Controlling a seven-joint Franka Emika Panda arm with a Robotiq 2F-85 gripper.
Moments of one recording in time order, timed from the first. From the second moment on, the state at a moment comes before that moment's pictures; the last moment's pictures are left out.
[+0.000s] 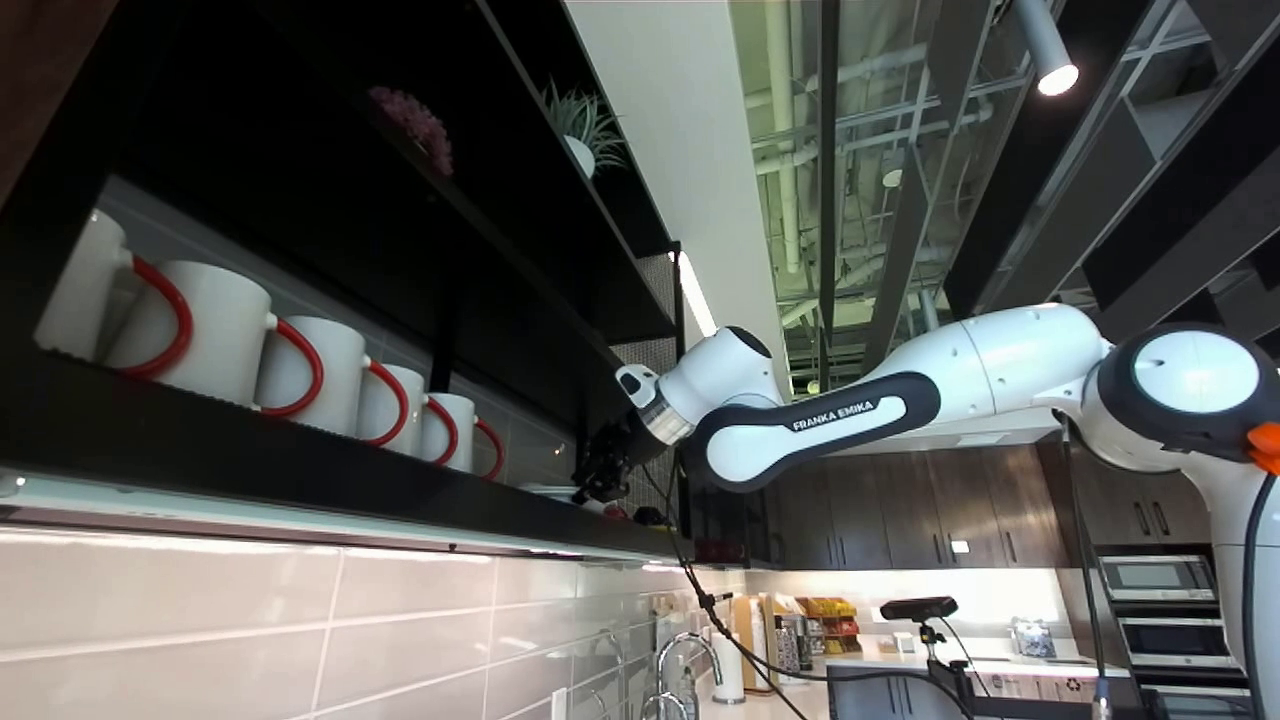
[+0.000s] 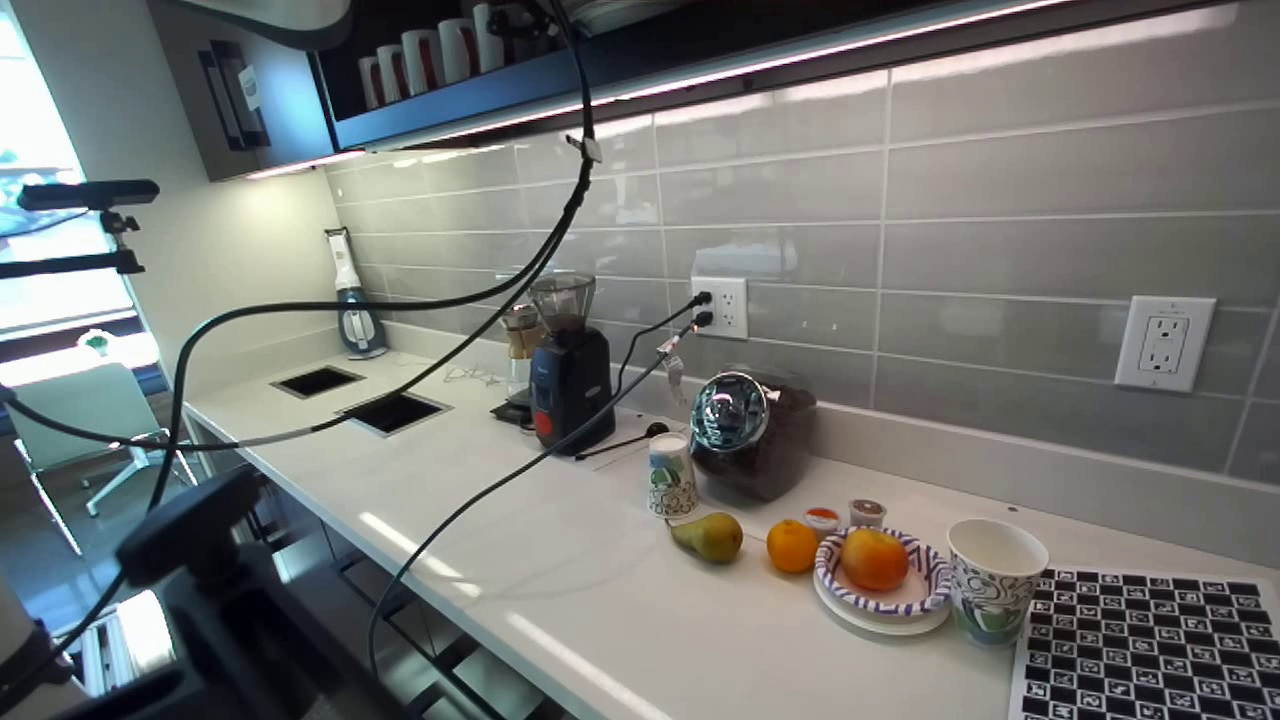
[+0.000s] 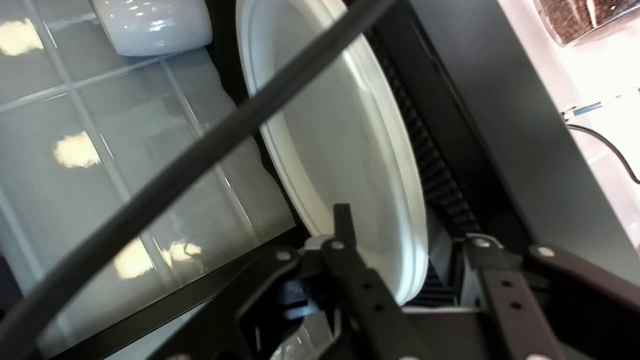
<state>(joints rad) -0.02 -0.22 -0.12 -1.90 -0.52 2.76 -0.69</state>
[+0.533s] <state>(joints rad) -0.08 -0.20 -0.10 -1.88 -0.62 2.76 -0.53</state>
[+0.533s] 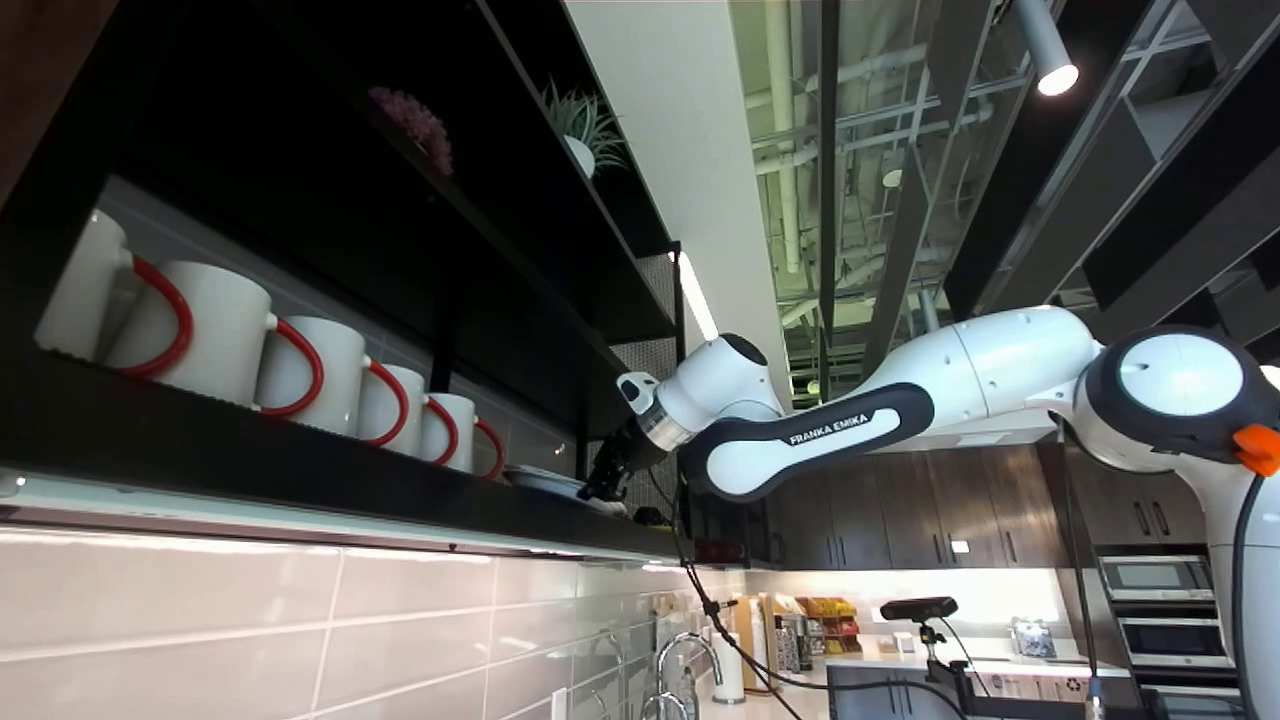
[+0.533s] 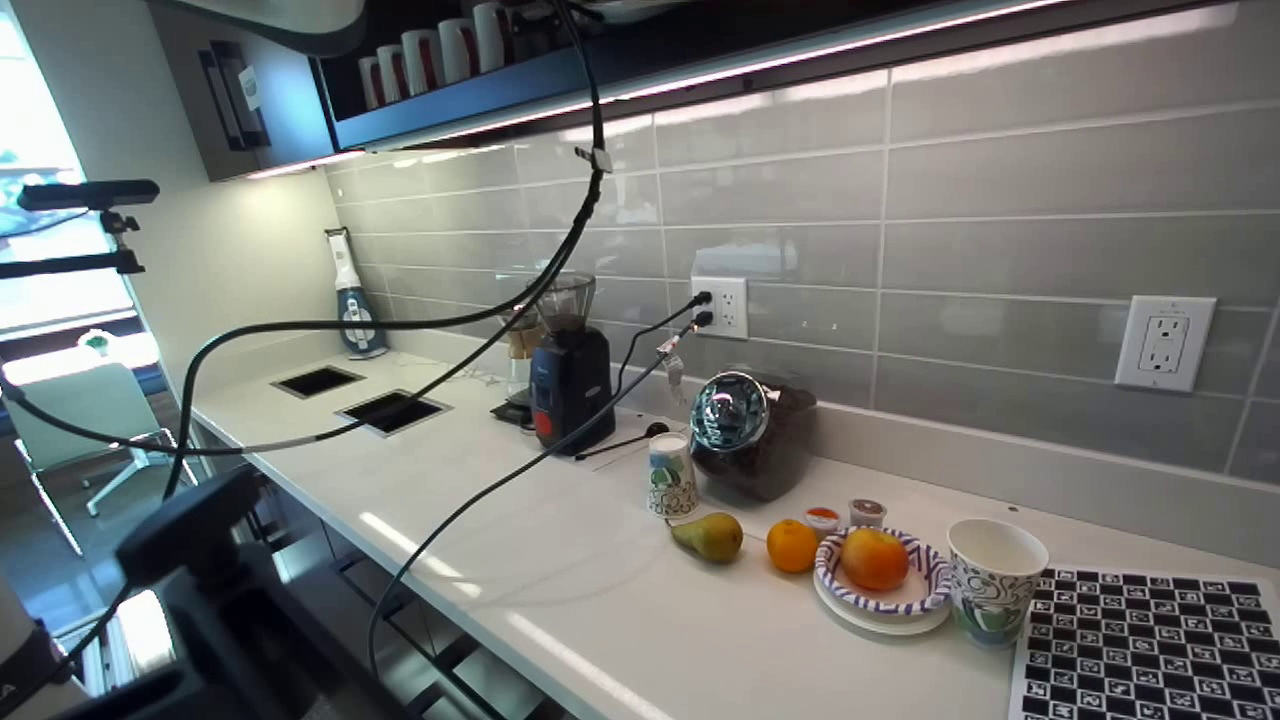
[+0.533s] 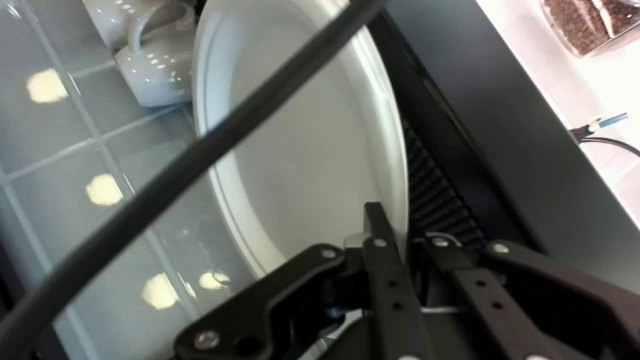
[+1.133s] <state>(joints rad) -0.17 -0.35 0.13 -1.87 -0.81 2.18 -0.02</state>
